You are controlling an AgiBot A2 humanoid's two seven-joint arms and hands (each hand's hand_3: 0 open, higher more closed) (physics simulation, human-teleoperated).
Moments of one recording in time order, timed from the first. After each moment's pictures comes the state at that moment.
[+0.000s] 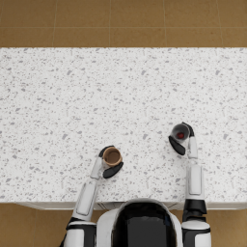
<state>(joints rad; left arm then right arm) -0.08 1.31 0.23 -1.74 1.39 -0.03 0.00 0.23 -1.34 -0.03 1.41 1.56 0.07 0.00</state>
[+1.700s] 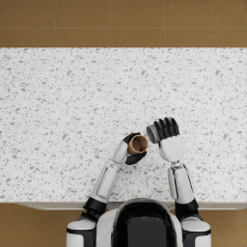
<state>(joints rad) 0.25 1.55 0.39 -1.46 1.76 -0.05 0.00 0.34 -1.44 0.22 1.93 2.94 0.09 0.01</state>
